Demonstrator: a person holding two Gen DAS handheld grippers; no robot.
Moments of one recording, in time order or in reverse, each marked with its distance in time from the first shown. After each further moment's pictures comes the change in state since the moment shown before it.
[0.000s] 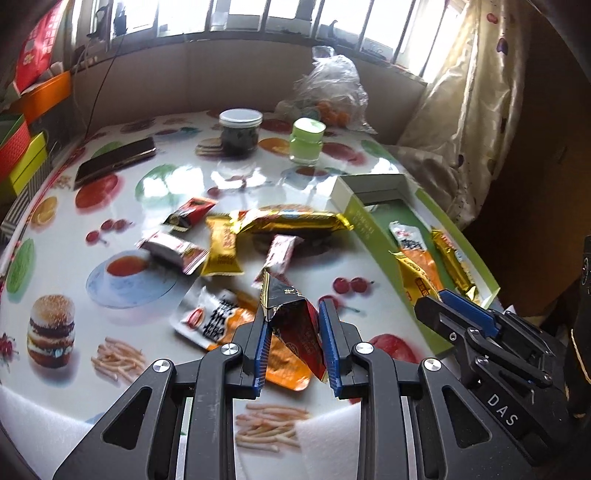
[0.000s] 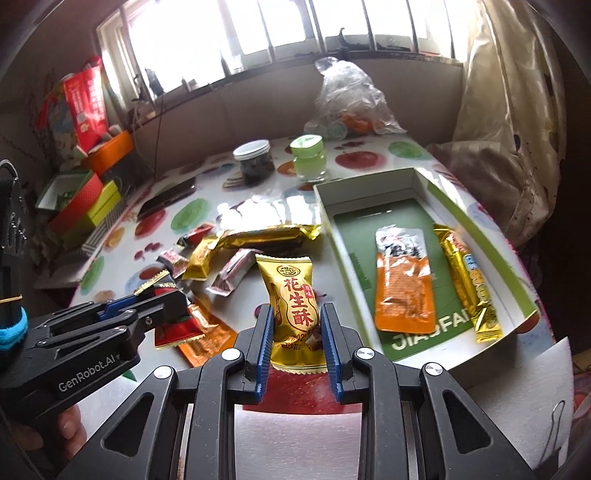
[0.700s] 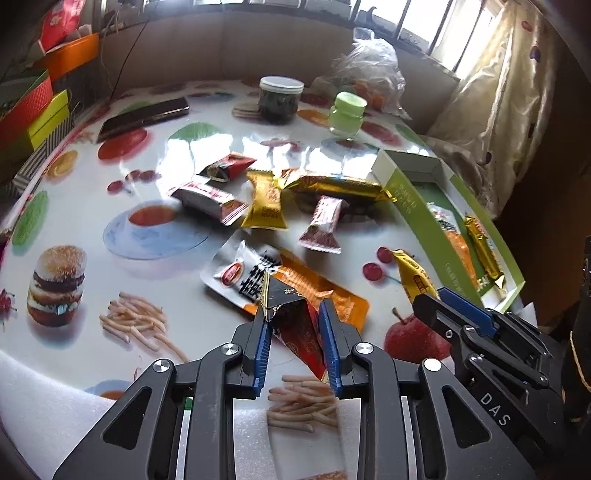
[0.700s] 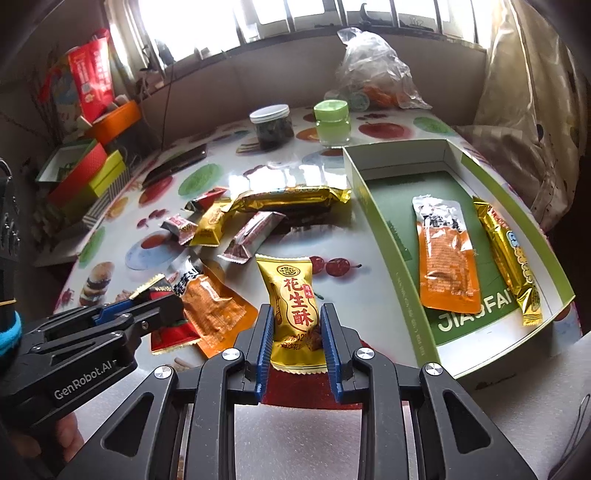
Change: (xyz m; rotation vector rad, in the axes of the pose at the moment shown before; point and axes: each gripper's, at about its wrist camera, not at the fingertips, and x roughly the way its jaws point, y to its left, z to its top) left arm 0.010 0.030 -0.024 -0.088 0.067 0.048; right arm 0.033 0.023 -0.015 -0.041 0.091 0.027
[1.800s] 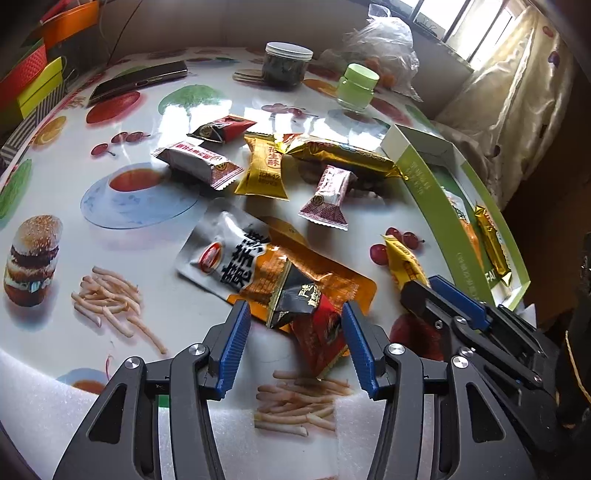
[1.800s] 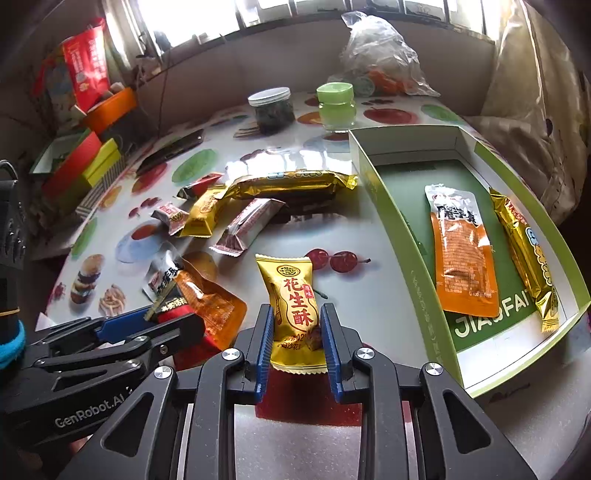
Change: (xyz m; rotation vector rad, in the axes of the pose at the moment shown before) left arm 0.027 0.007 -0.004 -0.066 0.101 -0.019; right arm 0.023 -0.001 0.002 -0.011 0.053 -0.001
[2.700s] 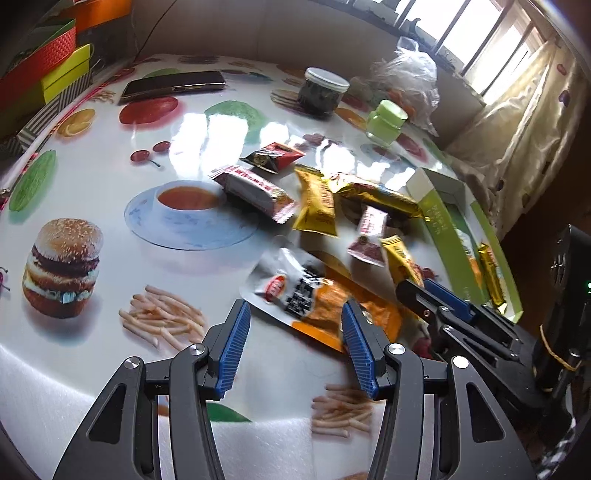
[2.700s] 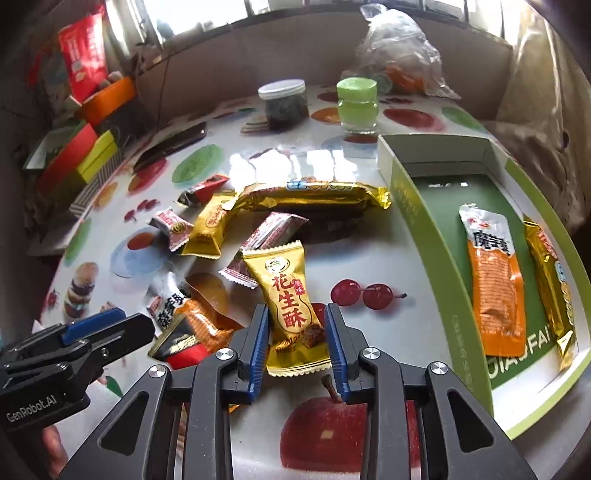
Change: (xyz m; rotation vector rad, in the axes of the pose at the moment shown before) left arm -0.021 0.042 0.013 -0.078 -0.052 -0.035; right arm 0.024 0.018 0.025 -0.017 0.028 -0.008
